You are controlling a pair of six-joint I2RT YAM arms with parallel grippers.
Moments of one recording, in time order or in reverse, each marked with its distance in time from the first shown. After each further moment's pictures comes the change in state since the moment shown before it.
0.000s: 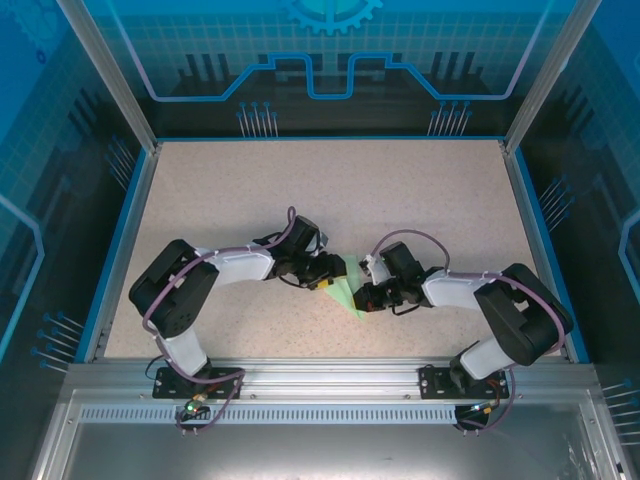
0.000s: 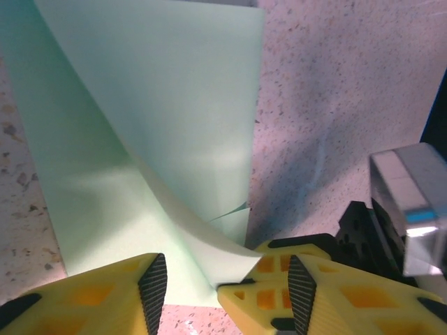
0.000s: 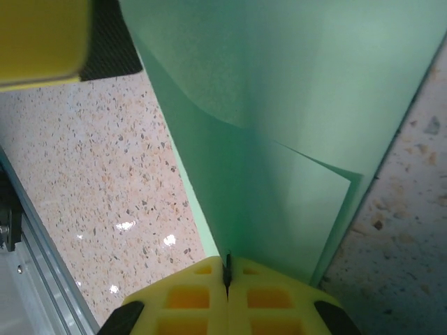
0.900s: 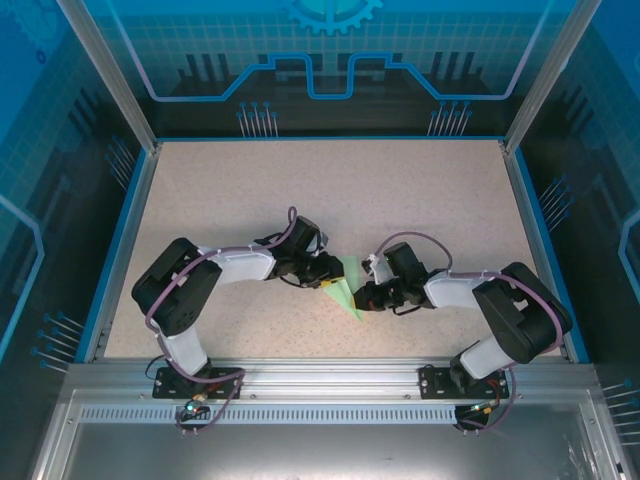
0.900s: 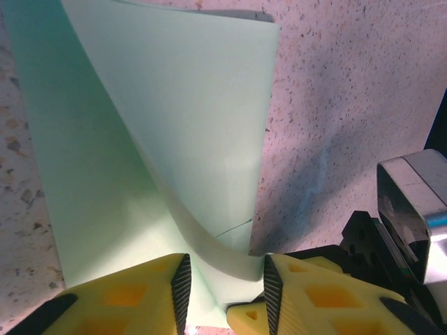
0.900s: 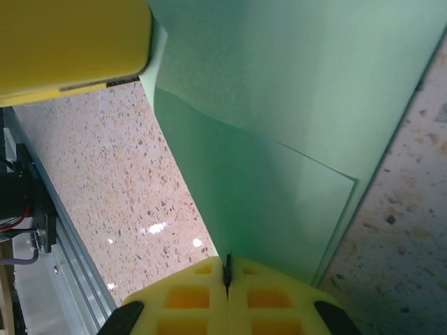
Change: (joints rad) left arm 0.000 0.031 0.000 0.021 -0.003 -0.001; right arm -0.026 0.002 -0.032 0.072 -0.071 0.068
